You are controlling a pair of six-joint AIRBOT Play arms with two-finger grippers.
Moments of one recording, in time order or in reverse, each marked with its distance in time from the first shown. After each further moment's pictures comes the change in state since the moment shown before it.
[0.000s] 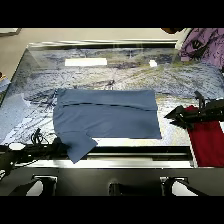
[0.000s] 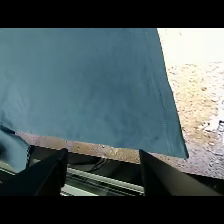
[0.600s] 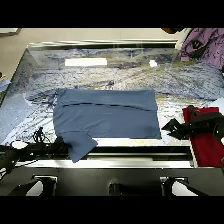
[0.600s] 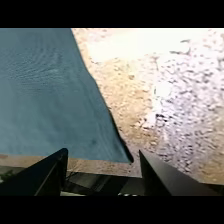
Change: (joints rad) left arm -0.042 -0.019 0.017 -0.023 0.009 0.004; right arm 0.000 0.000 -0.237 -0.086 0.210 -0.018
